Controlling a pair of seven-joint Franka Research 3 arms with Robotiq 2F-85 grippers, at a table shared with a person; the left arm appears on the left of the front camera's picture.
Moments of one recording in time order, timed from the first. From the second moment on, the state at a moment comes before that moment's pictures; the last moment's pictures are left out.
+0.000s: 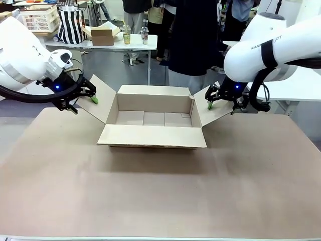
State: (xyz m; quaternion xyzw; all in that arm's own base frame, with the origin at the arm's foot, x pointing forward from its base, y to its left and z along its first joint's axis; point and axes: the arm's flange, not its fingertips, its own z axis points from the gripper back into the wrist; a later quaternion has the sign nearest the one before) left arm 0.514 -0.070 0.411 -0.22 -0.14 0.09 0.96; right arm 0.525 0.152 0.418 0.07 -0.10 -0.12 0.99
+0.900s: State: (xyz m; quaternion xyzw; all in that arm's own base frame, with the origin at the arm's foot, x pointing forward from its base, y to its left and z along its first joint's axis) left arm 0.514 -0.070 0.411 -0.22 -0.14 0.09 0.96; right arm 0.525 0.152 0.418 0.07 -0.10 -0.12 0.99
